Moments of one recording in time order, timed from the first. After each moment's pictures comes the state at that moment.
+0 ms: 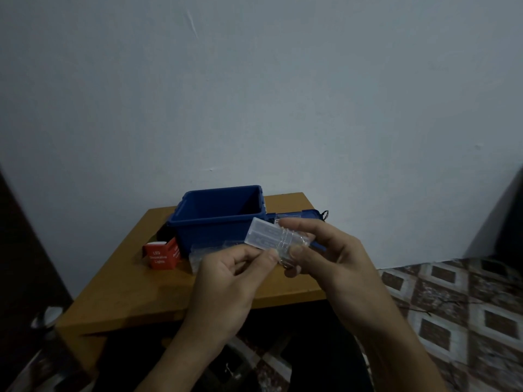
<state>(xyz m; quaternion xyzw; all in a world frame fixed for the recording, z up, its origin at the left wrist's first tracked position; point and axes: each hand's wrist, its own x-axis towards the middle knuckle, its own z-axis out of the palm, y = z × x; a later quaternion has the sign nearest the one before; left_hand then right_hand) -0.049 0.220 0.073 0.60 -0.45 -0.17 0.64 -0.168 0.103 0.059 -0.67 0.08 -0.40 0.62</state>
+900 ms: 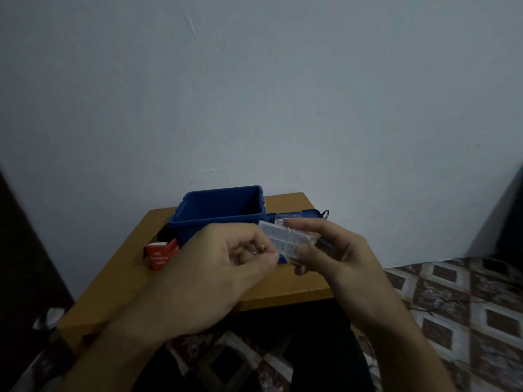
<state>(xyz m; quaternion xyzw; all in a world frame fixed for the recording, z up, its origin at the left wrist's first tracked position) -0.033 0.245 0.123 0.68 -0.60 -0.11 0.40 -0.175 0.099 0.060 -0.71 0.12 -0.40 0.56</state>
